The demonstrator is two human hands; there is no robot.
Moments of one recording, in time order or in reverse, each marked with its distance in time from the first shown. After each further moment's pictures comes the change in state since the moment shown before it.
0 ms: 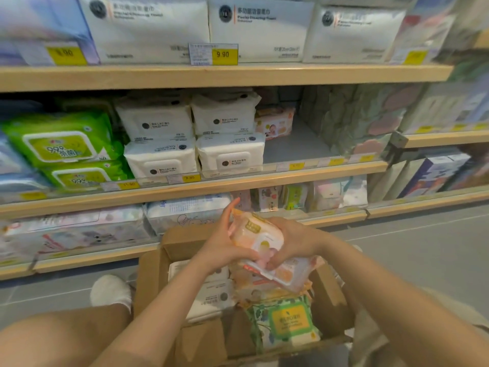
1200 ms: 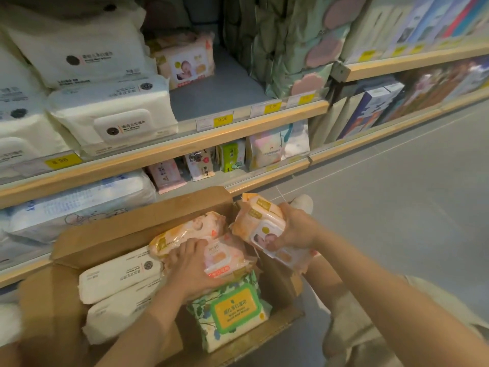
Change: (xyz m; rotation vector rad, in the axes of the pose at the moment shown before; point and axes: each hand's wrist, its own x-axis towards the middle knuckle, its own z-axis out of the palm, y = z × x) left_hand 0.074 -0.164 0.078 1.153 -0.218 -0.154; right_hand -0.029 0.183 0.015 0.084 0.200 0.482
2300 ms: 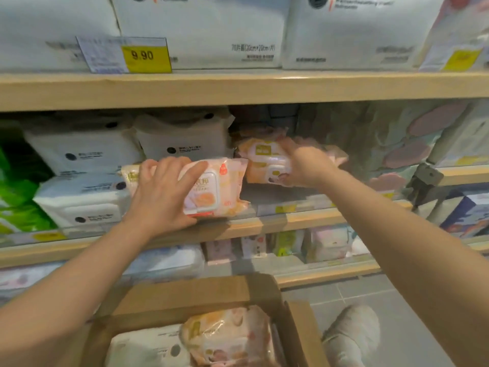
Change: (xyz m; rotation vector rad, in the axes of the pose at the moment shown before) left_hand 0.042 -0.045 -0.299 0.540 0.825 0.055; right_hand 0.156 -0.204 -0.193 -0.592 0.595 -0.482
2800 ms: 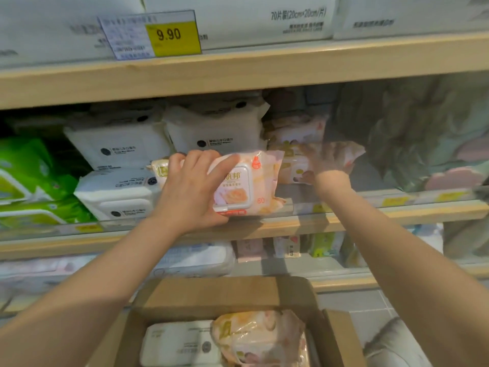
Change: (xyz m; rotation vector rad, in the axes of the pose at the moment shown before) left_hand 0.004 -0.006 0.003 0.008 -0.013 0.009; right_hand 0.045 -0.018 0.095 0.228 -0.102 0.293
